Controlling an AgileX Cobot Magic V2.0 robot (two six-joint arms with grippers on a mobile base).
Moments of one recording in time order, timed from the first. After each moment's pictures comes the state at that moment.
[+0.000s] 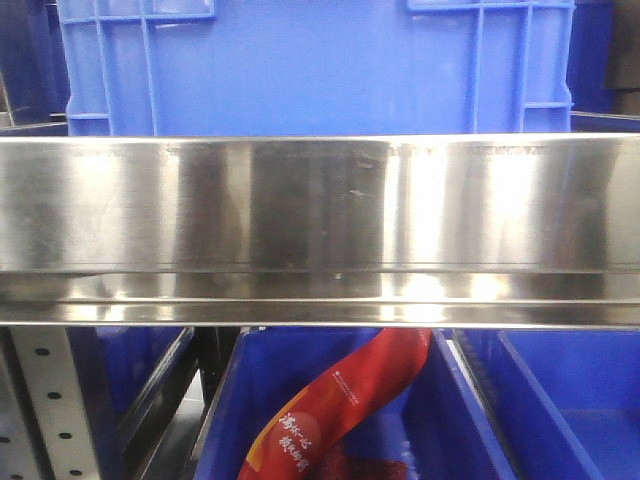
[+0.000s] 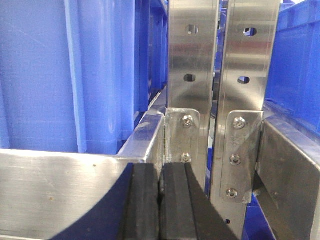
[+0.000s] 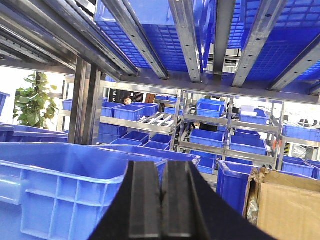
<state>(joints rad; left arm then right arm) 0.10 0.14 0.00 0.01 -0.06 0.02 -0.04 0.13 -0.44 0.74 0.08 -0.81</state>
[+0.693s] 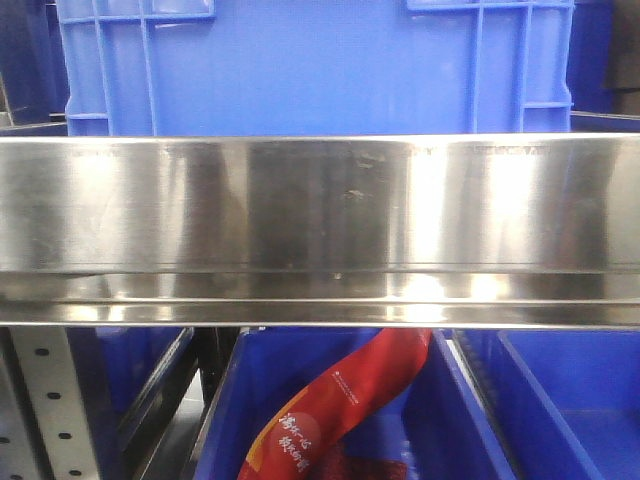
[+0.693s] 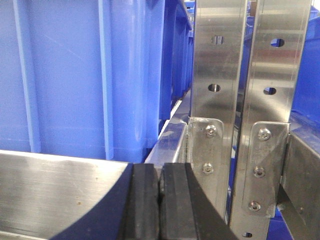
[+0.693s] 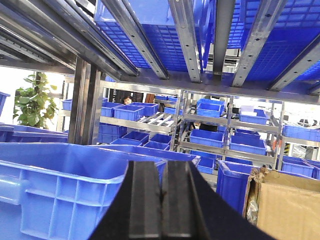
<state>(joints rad) 0.18 0.14 0.00 0.01 -0.08 0.02 -0.04 0.13 -0.44 0.74 0.08 -0.81</state>
